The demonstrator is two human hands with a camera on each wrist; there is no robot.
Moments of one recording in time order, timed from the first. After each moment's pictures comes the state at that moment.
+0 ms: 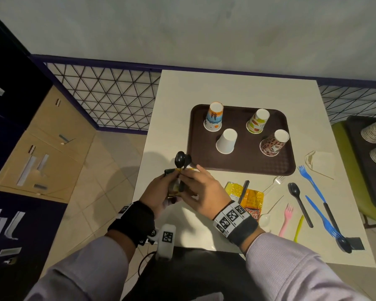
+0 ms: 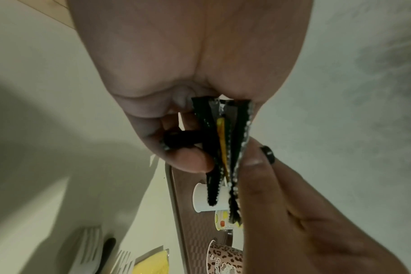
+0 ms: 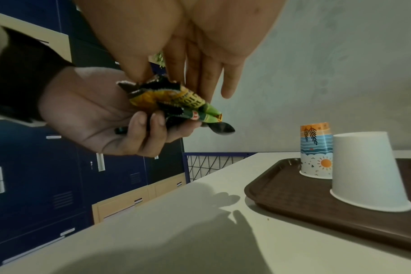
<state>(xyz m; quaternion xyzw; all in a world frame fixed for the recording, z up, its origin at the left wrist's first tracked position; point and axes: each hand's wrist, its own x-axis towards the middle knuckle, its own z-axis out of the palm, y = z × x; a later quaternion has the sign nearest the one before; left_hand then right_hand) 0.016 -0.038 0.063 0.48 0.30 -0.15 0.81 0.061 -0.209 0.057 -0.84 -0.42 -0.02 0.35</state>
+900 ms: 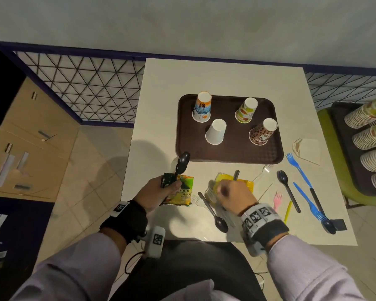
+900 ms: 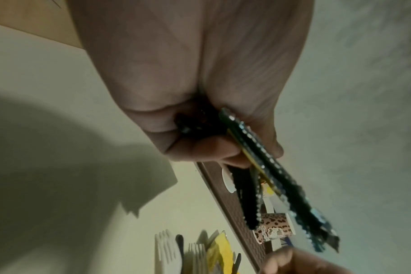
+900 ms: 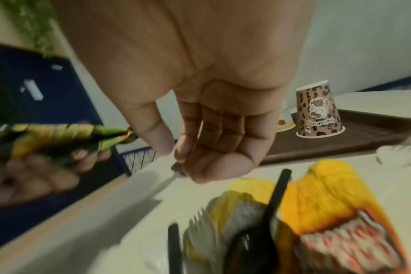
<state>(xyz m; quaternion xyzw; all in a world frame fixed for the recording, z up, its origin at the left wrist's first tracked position) 0.007 -0.035 0.023 0.64 0.18 -0.22 0.71 0.064 -0.297 0.059 -0.93 -0.10 0.26 0.22</state>
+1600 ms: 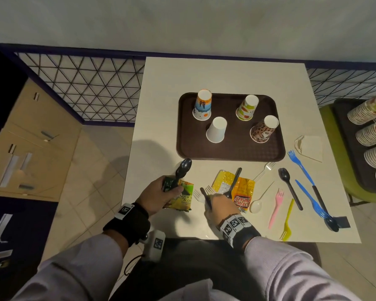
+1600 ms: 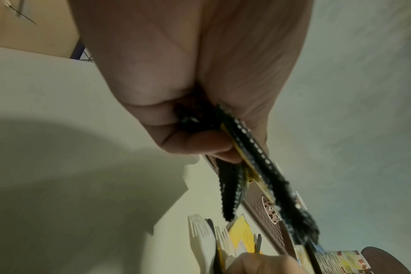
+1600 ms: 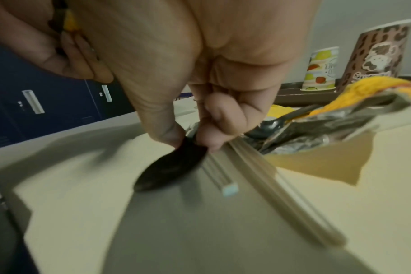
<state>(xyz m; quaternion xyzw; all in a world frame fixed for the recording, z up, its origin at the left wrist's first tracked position) 0.001 -0.035 0.021 0.73 0.18 -0.23 0.62 0.024 -0.262 0.016 -0.94 -0.08 0.31 0.12</state>
